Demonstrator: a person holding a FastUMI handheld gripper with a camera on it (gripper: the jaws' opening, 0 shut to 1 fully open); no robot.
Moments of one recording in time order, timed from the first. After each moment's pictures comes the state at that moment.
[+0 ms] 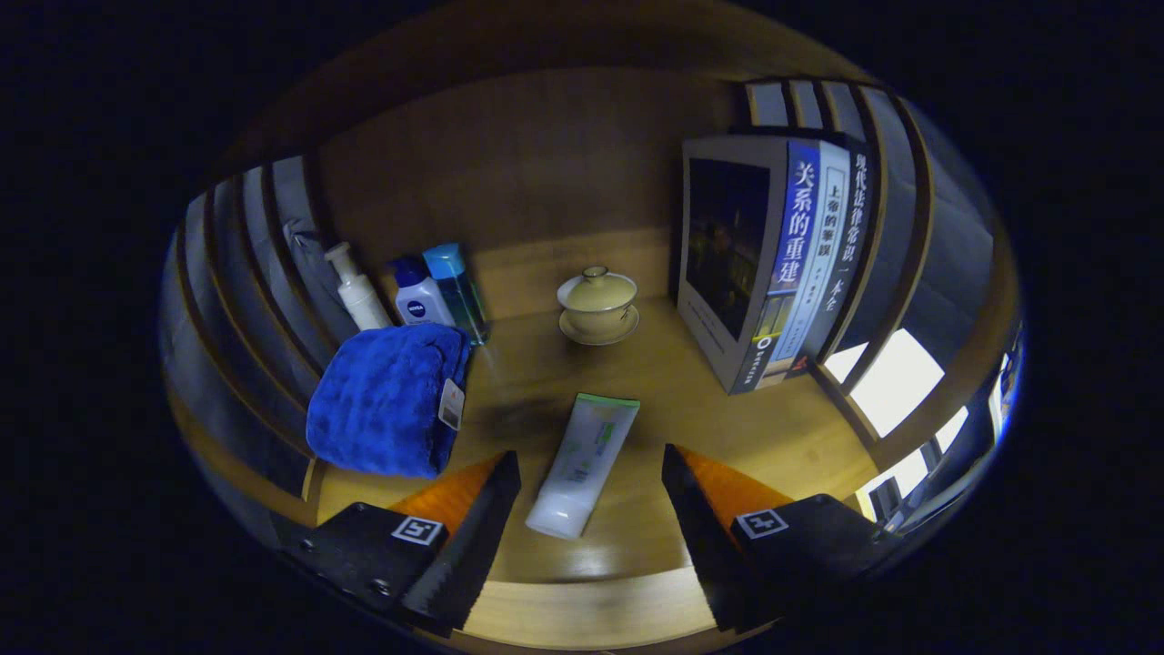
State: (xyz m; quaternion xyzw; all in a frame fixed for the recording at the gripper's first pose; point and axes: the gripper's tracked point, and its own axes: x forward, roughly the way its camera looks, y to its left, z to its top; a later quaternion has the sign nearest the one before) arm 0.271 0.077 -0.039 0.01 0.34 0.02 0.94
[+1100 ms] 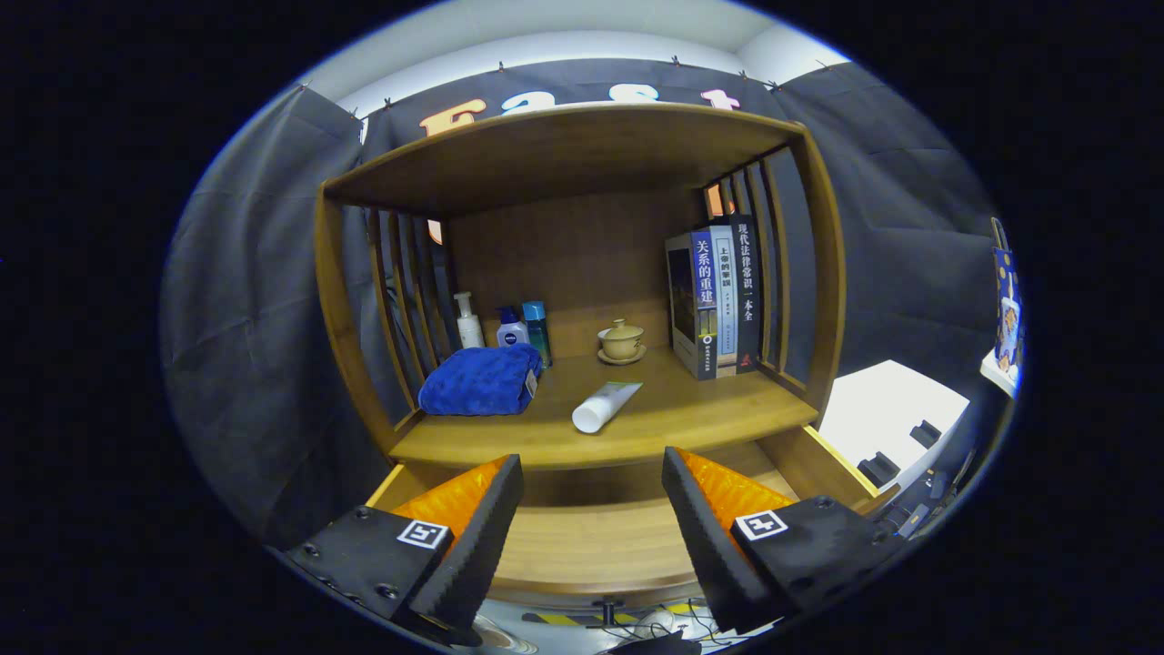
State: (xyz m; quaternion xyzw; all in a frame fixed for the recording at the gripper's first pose) arm 0.069 0.062 -0.009 0.02 0.15 0.08 0.99
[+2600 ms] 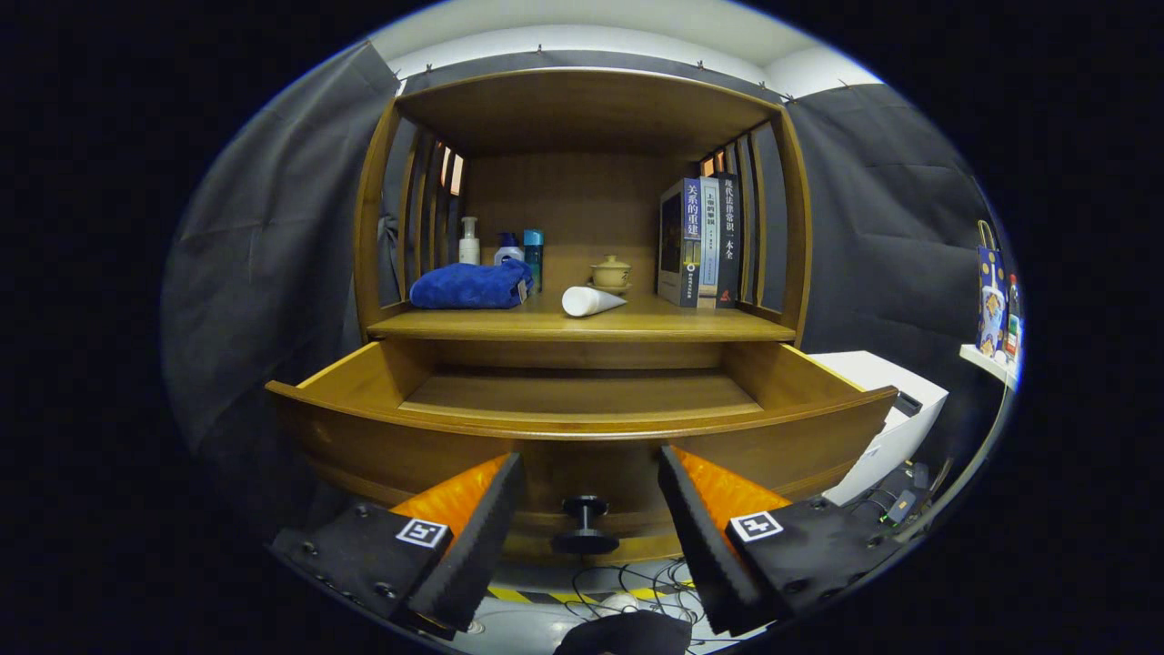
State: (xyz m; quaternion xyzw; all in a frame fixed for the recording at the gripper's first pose) arm 0.007 0.052 -0.133 -0.05 0.17 0.06 0.98
